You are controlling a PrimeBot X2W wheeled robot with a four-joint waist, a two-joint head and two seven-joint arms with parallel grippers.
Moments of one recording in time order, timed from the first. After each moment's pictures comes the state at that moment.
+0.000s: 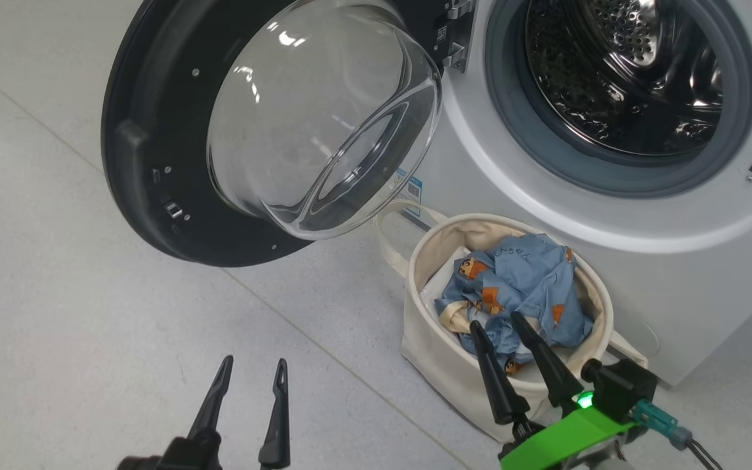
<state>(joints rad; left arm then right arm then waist) 0.02 0.05 -0.24 0.12 -0.12 0.13 -0.26 -0.09 -0.05 0.33 0.20 0.40 0.13 -0.25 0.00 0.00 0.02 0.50</state>
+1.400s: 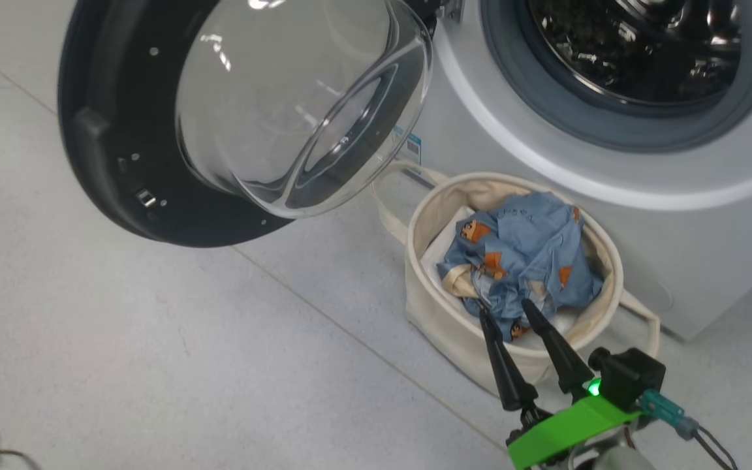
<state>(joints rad) 0.03 0.21 0.33 -0.13 -0.75 -0.10 -0.14 -0.11 -0.05 0.31 0.21 0.36 0.13 -0.25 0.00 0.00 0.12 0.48</state>
